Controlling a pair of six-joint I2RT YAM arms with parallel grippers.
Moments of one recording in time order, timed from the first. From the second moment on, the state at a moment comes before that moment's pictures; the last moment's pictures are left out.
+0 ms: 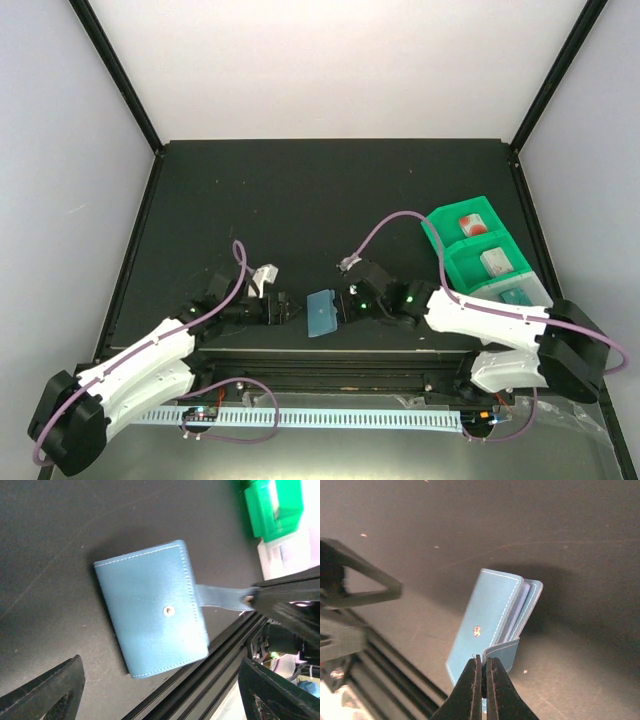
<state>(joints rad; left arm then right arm) -0.59 0.81 0.33 -0.23 0.50 -0.74 1.05 1.29 0.74 -0.31 -0.01 0.69</state>
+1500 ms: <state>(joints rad) -0.59 1.00 0.29 -0.10 0.56 -0.71 1.05 1.20 0.57 -0.19 0.01 0.75</state>
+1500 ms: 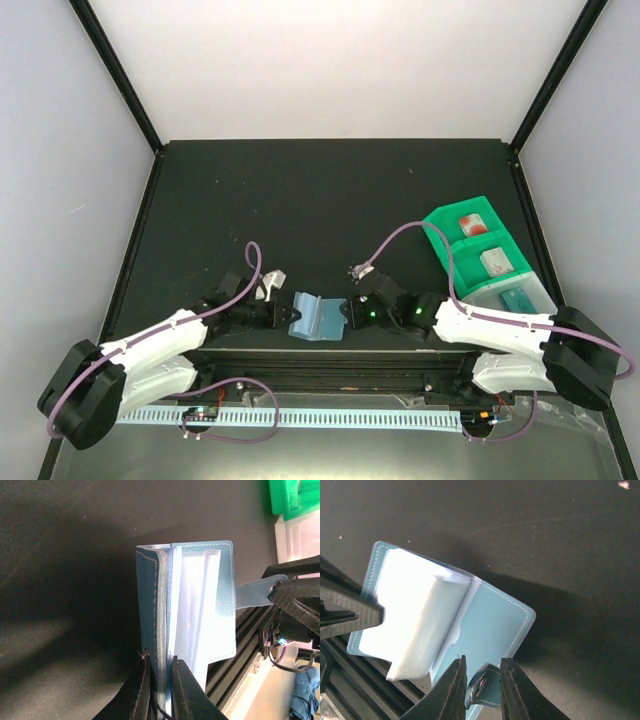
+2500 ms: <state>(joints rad) -0.59 0.89 0.29 -0.25 0.50 -0.73 1.05 1.16 0.66 -0.19 -0.08 0.84</state>
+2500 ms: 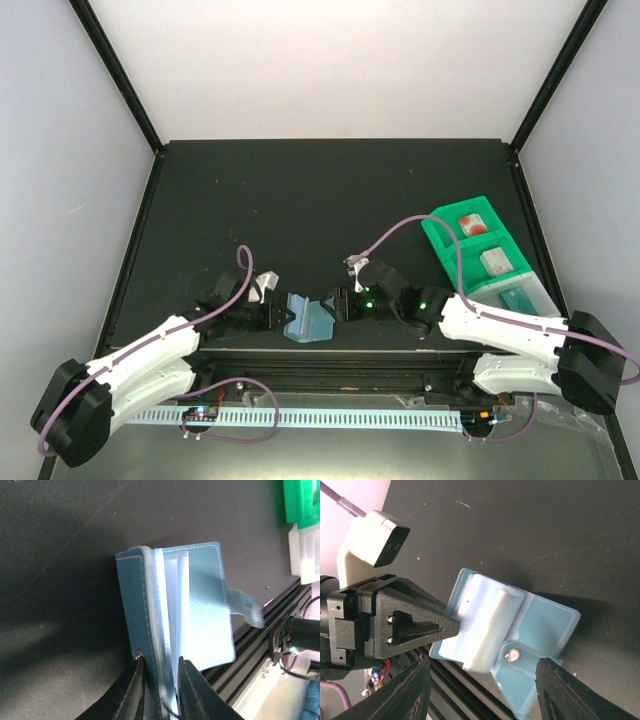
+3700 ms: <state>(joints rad) -0.59 0.78 0.26 -0.21 0.51 -0.79 1.07 1.50 0.66 0.05 -0.25 0.89</state>
